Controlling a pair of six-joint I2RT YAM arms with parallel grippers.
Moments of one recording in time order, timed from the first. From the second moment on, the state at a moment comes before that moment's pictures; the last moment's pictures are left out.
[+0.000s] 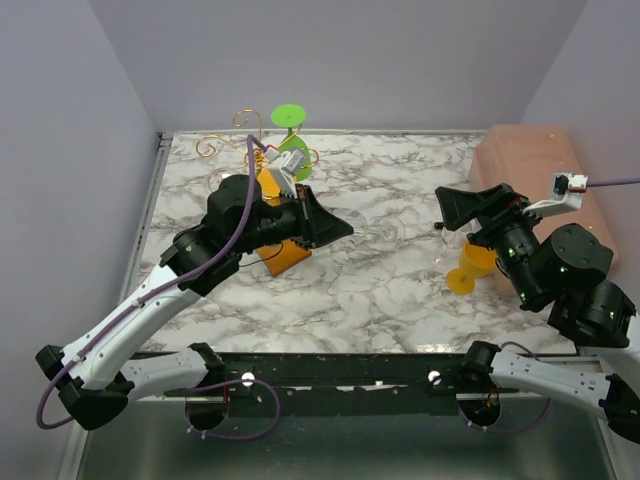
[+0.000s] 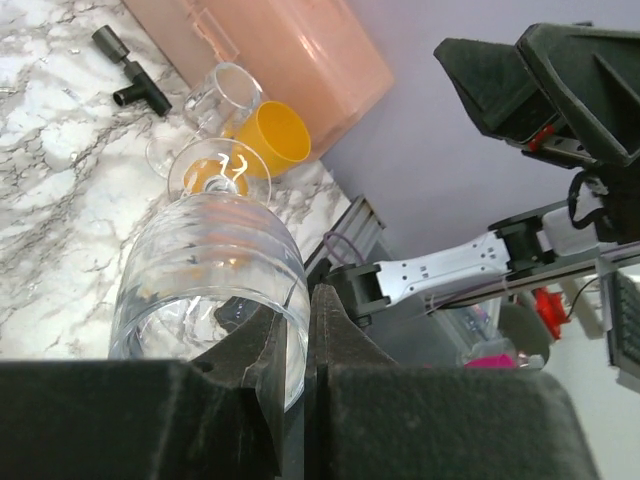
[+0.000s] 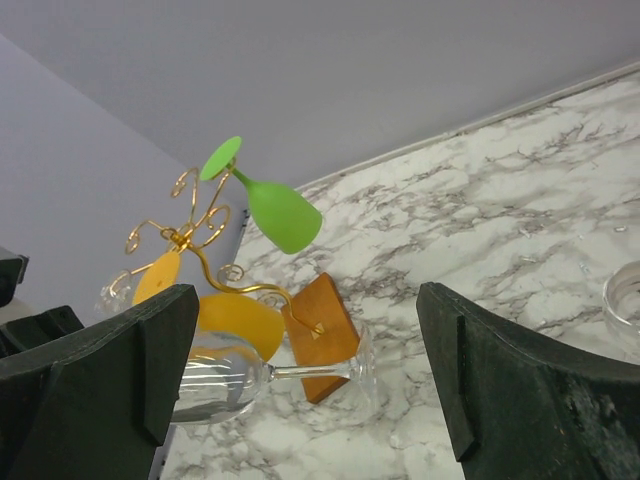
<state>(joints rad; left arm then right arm) -0.79 1.03 1.22 -0.31 0.35 -0.76 0.99 0.71 1.26 -0.51 0.76 0.61</state>
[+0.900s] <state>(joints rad) -1.01 1.55 1.62 -0.79 0.04 -0.46 0.99 0.74 1.29 -0.76 0.85 0.64</state>
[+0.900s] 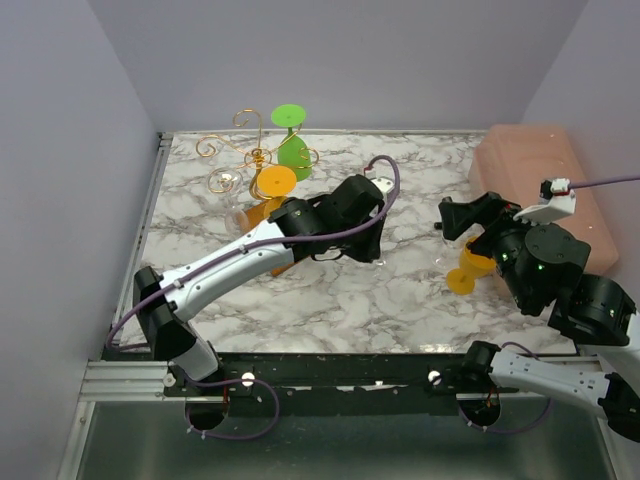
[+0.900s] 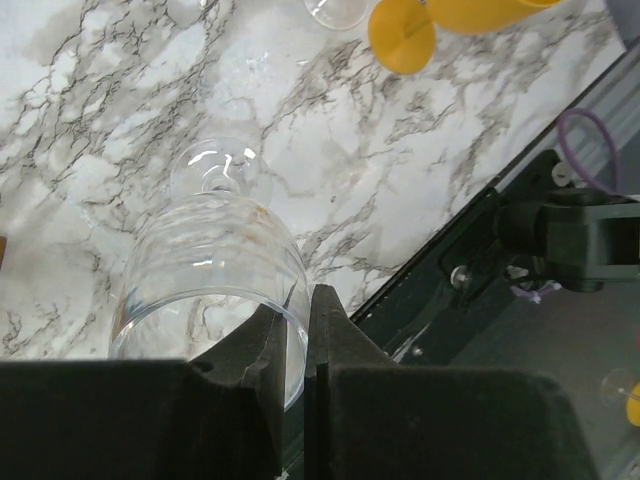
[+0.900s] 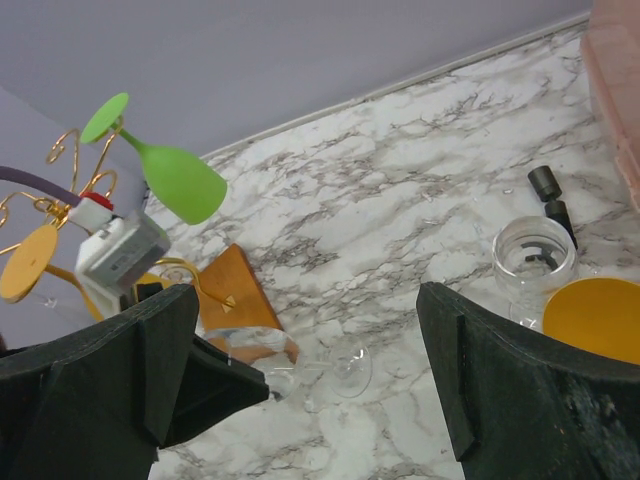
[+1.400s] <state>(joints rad) -1.04 1.70 1.62 -0.81 -0.01 -0.43 0.99 0.70 1.25 -0.76 0.87 0.63</state>
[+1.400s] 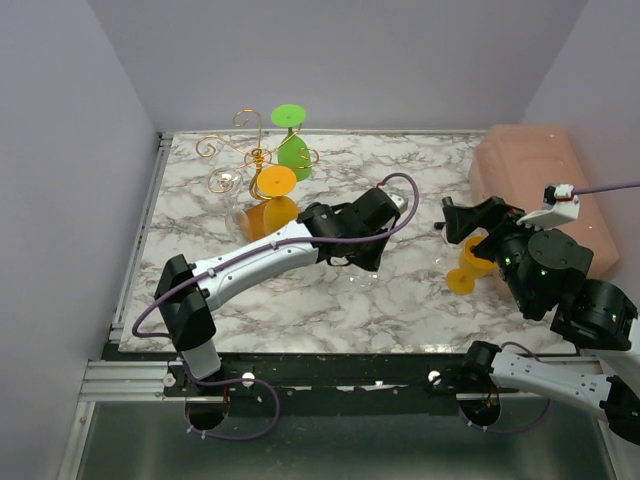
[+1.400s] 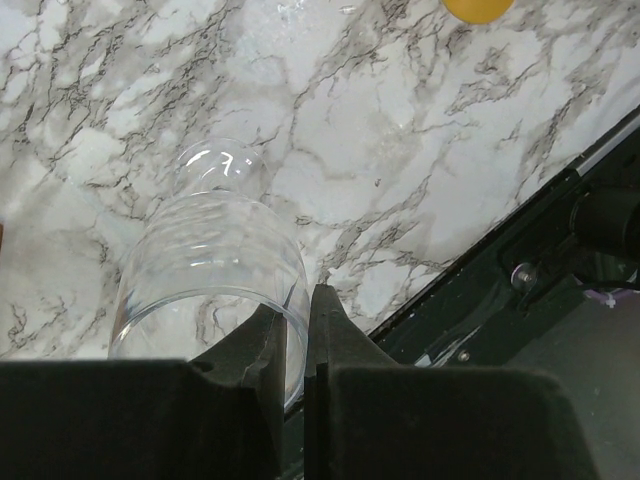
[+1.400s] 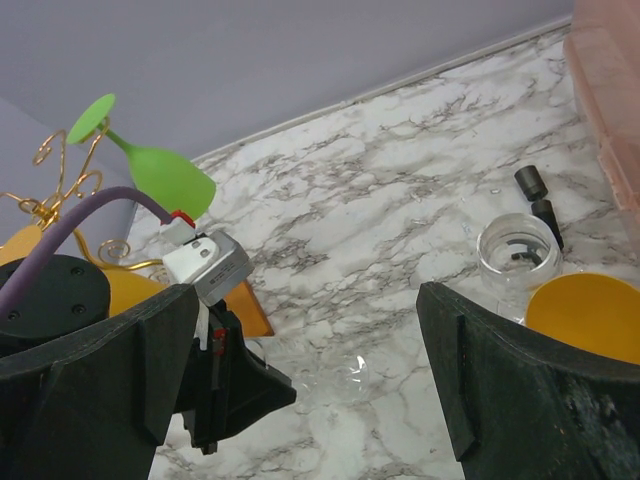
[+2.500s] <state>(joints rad) -1.06 1.65 1.55 -0.70 0.02 -0.38 0.99 0.70 1.24 -0.76 0.87 0.64</state>
